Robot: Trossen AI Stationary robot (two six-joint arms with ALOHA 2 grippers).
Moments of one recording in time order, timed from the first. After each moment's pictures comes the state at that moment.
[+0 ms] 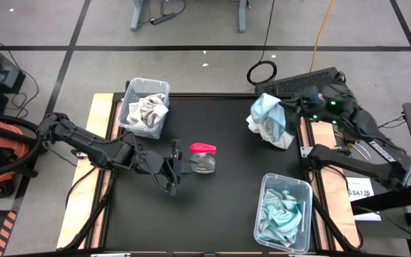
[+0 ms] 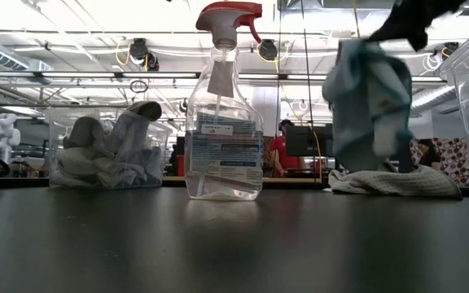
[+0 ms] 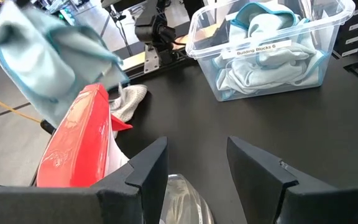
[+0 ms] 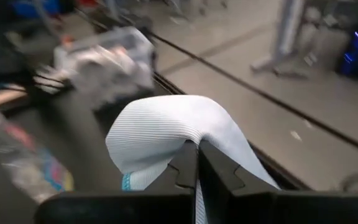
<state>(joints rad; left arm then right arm) -0.34 1.31 1.01 -0.14 -0.34 0.21 -0.67 0.62 0.92 -0.65 -0.11 0.08</state>
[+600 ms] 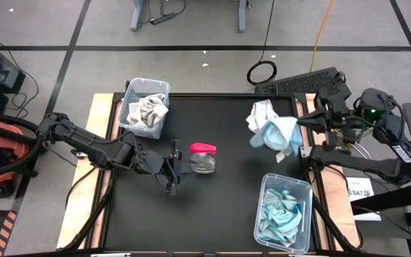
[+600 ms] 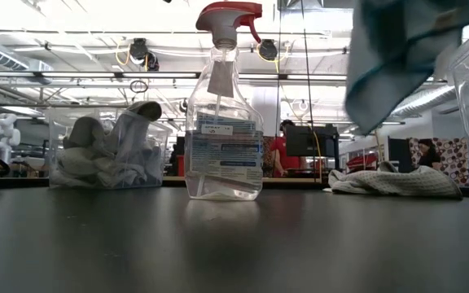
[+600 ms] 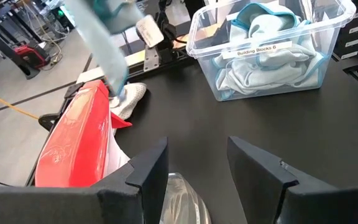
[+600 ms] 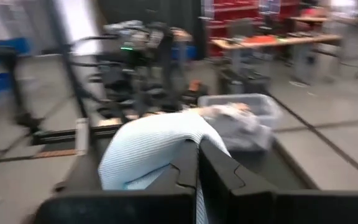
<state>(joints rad) -0.34 1.31 1.01 -0.14 -0.34 0.19 -0.48 0.53 1.12 -0.69 -0.46 0.04</state>
